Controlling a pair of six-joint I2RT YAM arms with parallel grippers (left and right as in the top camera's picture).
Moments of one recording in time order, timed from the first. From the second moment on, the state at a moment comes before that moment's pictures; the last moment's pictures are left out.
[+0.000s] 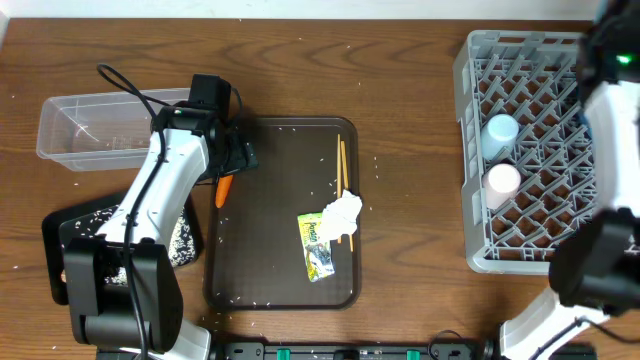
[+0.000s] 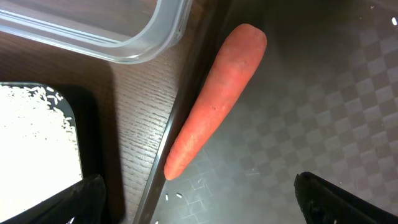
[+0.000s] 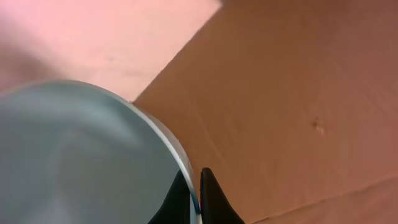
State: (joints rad) left arm -0.10 1.70 1.26 -0.94 -0.11 -0.46; right arm -0.20 1.91 1.75 -0.11 0.75 -0.58
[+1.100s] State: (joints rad) left arm -0.10 1.70 1.26 -0.94 -0.11 -0.46; right arm -0.16 2.16 1.75 -0.07 0.85 -0.88
